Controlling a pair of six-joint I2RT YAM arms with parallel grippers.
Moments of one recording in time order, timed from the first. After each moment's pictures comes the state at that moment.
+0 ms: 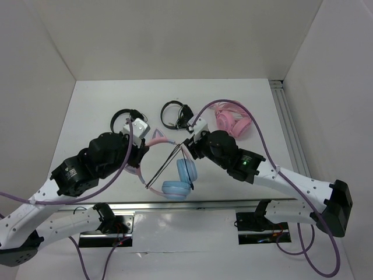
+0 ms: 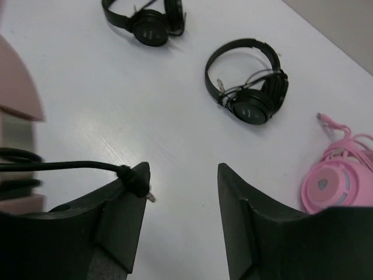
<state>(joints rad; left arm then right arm) -0.86 0.80 1.11 -0.75 -0.25 -0.08 0.97 1.11 0.90 -0.09 0.25 -0.10</state>
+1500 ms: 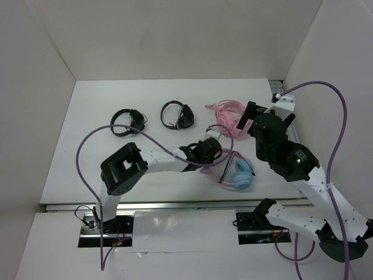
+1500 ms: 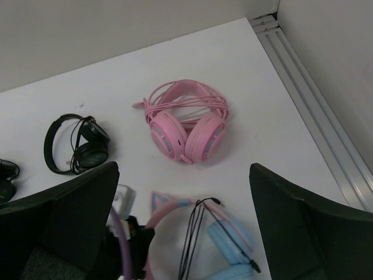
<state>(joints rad) -1.00 1.95 1.28 -0.09 -0.36 -0.52 0.70 0.89 1.23 -0.71 0.90 0.48</state>
